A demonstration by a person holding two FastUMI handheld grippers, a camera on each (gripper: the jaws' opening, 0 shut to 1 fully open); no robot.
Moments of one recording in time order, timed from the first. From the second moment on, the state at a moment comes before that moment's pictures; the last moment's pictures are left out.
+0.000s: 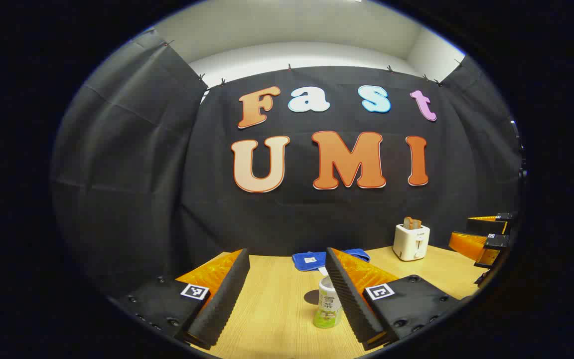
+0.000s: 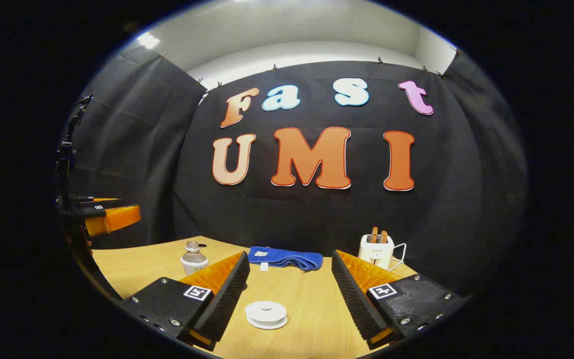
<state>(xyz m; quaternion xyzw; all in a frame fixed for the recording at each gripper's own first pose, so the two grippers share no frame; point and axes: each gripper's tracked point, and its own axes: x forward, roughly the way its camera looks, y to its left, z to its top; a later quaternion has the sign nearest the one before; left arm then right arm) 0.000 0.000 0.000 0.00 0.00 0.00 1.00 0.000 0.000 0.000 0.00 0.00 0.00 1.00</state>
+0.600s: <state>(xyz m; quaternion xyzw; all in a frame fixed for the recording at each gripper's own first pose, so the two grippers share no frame) 0.005 -0.016 -0.017 -0.02 0.02 -0.01 1.00 -0.003 0.009 -0.006 0.00 0.01 0.02 1.00</state>
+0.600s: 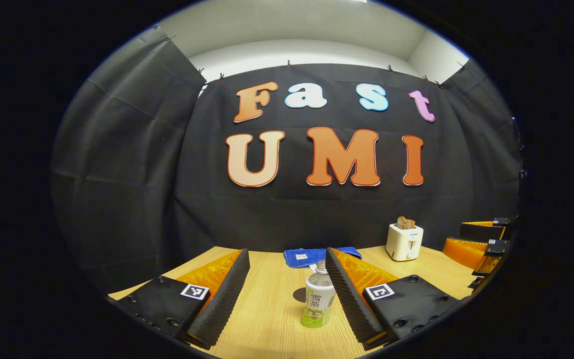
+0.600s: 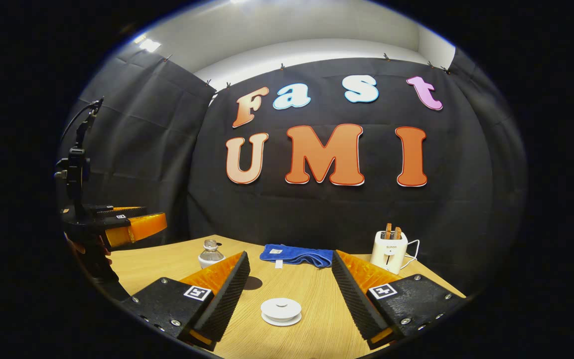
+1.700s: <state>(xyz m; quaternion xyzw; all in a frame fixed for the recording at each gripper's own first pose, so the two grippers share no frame) 0.021 -0.041 -0.043 0.00 0.02 -0.04 1.00 0.072 0.041 -0.175 -0.03 0.20 0.08 0.98</state>
